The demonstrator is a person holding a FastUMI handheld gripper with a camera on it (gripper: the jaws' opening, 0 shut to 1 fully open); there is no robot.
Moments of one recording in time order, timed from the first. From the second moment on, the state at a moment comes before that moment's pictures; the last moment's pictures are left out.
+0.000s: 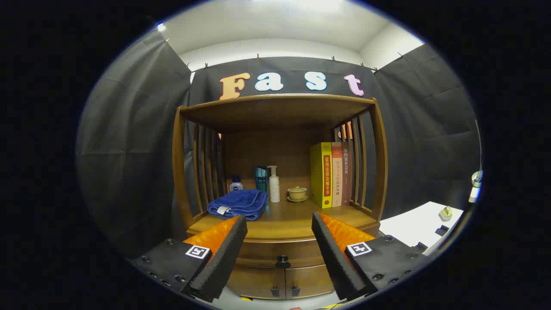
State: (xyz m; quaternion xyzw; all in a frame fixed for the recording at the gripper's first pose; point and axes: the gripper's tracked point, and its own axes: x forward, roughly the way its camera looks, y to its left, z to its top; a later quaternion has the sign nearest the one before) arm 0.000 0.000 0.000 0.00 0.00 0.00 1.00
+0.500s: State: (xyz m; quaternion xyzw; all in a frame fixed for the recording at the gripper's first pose) arm -0.004 0.004 0.003 -0.01 -0.01 0.01 1.00
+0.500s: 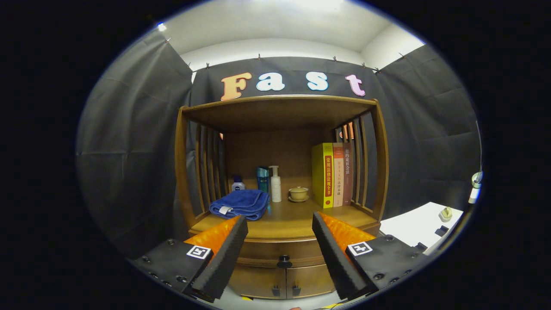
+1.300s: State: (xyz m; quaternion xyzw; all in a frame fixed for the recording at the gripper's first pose) arm 0.016 0.000 -0.047 -0.01 0.03 0.02 1.00
